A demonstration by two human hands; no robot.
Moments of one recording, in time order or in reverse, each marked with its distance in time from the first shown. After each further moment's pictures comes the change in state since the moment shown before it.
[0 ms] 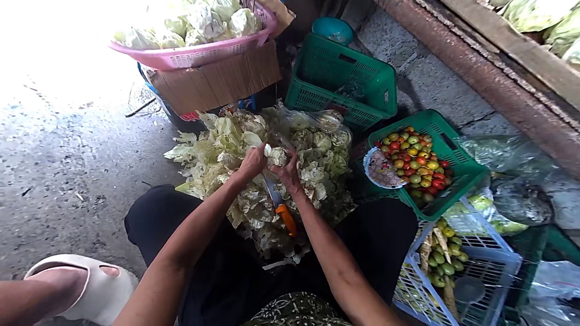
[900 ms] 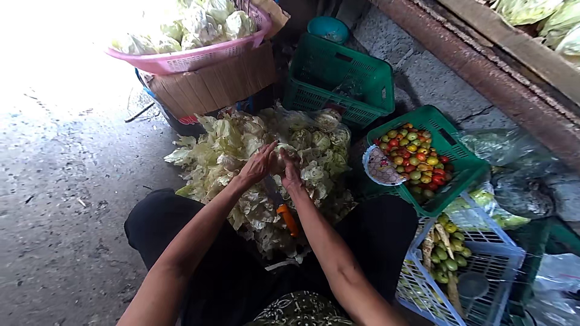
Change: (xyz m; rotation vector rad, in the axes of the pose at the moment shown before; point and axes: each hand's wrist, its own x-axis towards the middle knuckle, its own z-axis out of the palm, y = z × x) left_hand -0.007 0.000 0.011 0.017 0.014 0.294; right_hand 0.009 -0.013 0.013 0.653 0.175 0.290
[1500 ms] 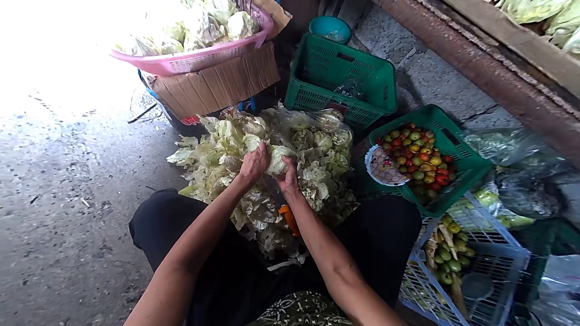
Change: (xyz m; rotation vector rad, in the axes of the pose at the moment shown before) left_hand -0.005 0.016 -0.010 0.291 0.037 -0.324; right_hand 0.001 0.025 -0.001 0.227 -0.033 0.020
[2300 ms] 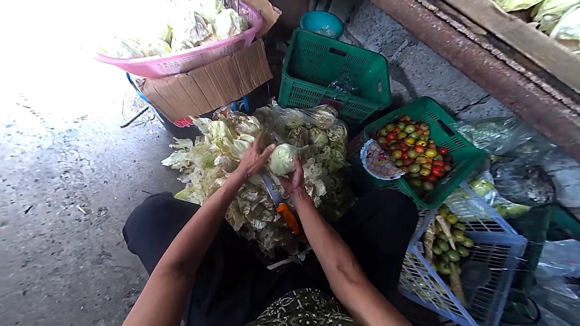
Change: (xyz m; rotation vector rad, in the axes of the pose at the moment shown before) left_hand 0.024 -0.004 -0.003 -0.523 -0.160 -0.113; right_hand -0.001 -0.023 -0.030 0.147 0.022 0.143
